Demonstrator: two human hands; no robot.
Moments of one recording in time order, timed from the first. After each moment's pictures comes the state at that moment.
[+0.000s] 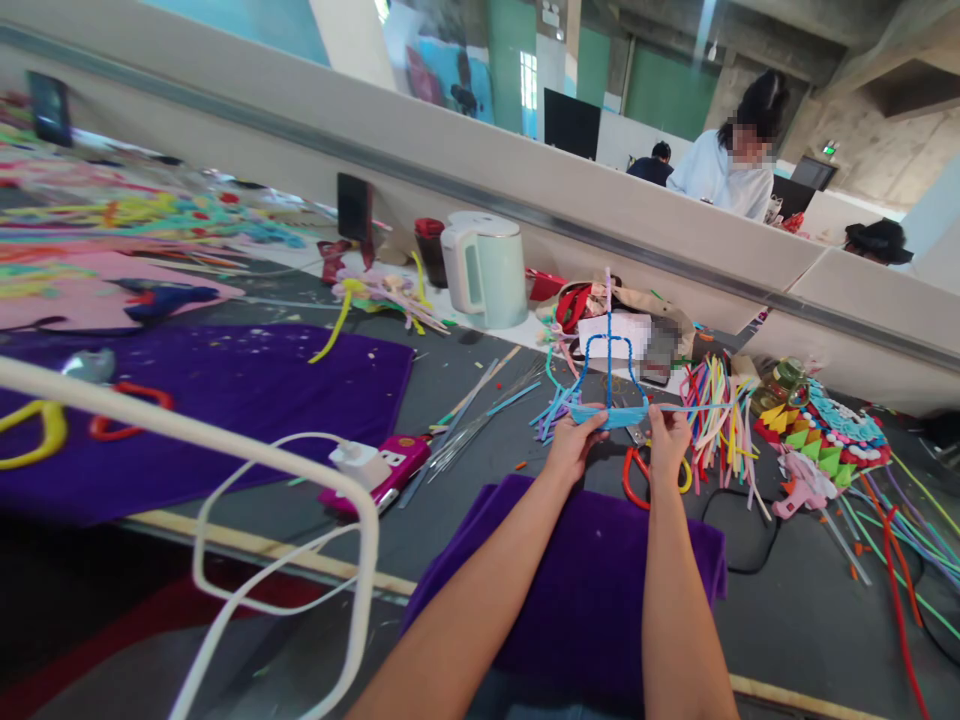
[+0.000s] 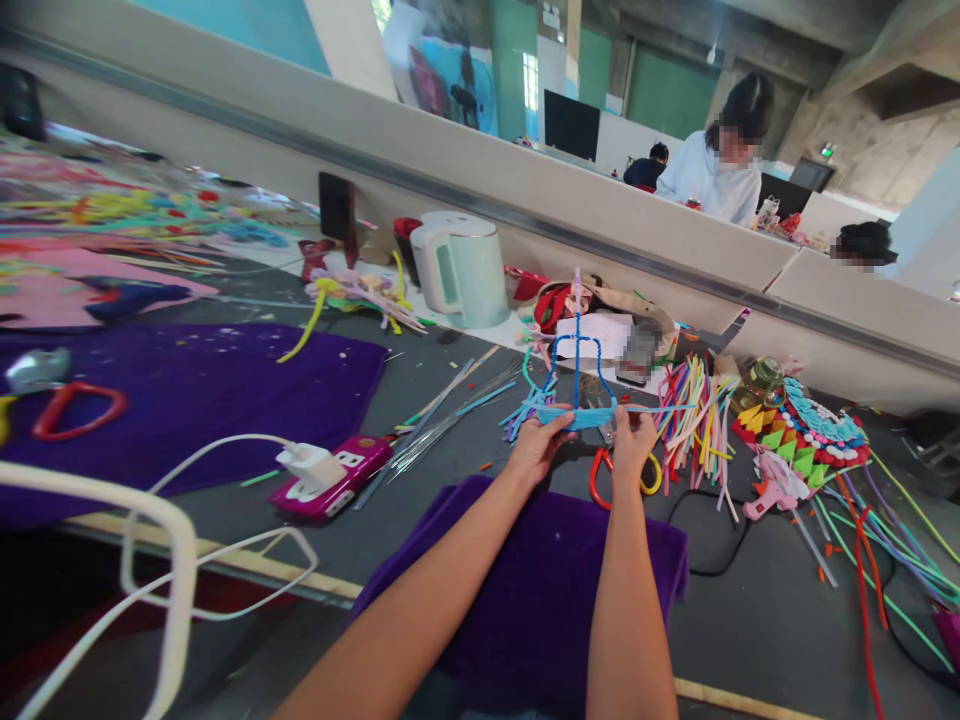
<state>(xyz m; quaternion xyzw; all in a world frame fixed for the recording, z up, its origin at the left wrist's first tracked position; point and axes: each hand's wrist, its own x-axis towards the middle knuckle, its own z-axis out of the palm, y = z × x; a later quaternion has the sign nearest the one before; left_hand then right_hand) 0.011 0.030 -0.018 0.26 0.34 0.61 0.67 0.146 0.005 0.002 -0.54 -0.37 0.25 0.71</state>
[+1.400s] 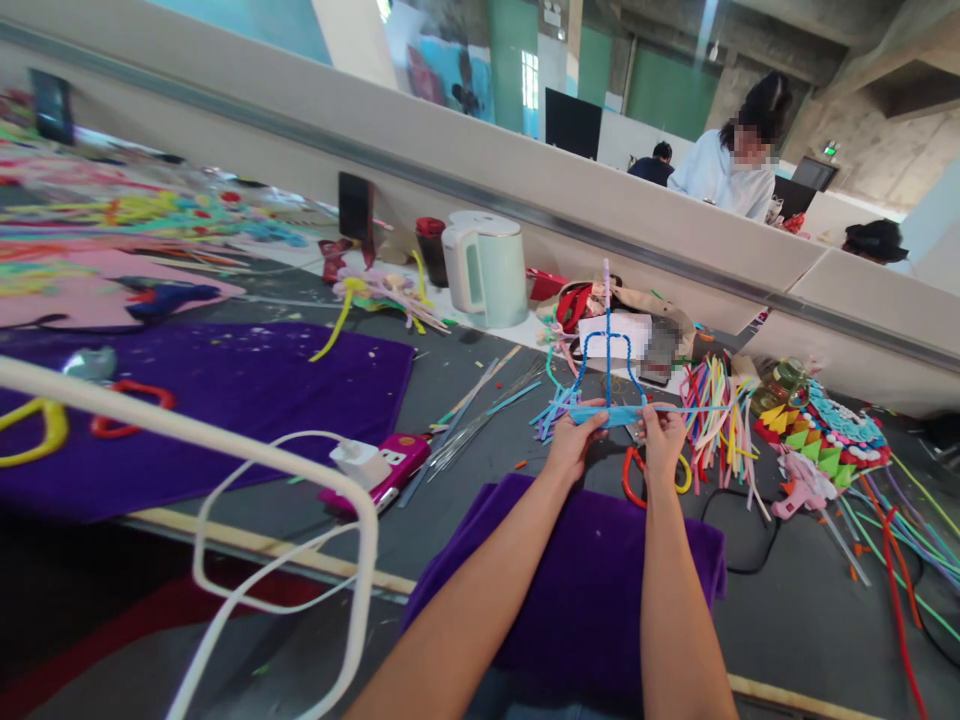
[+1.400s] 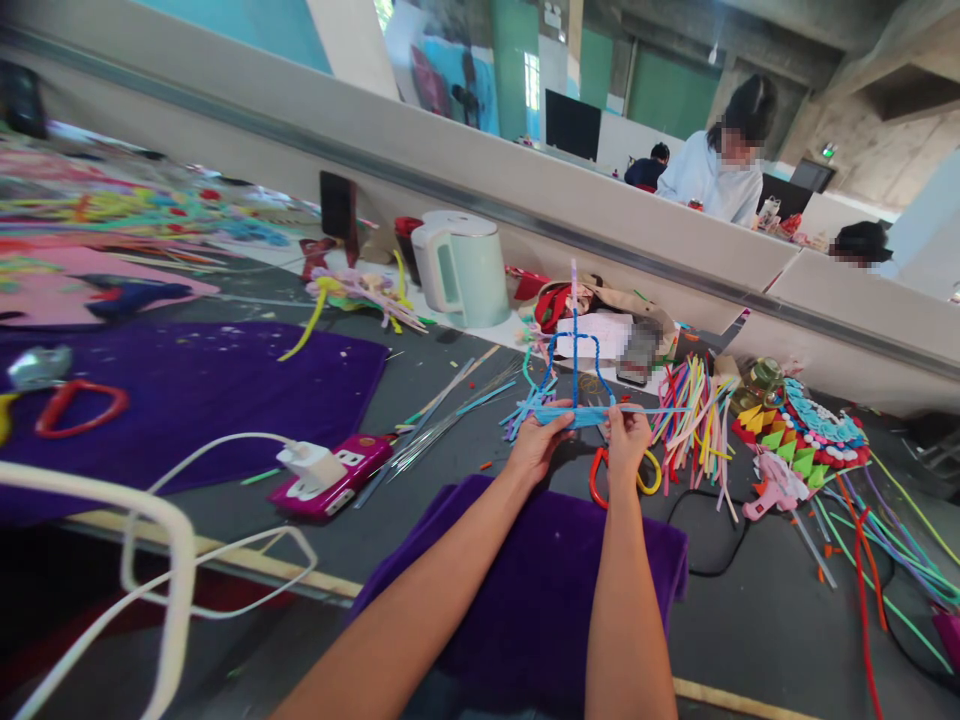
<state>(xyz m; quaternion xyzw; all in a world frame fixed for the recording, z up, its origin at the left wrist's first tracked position) 0.011 0.028 -0.015 0.29 0.32 0.61 0.66 0.138 0.004 0.006 -0.50 -0.40 0.29 0.71</state>
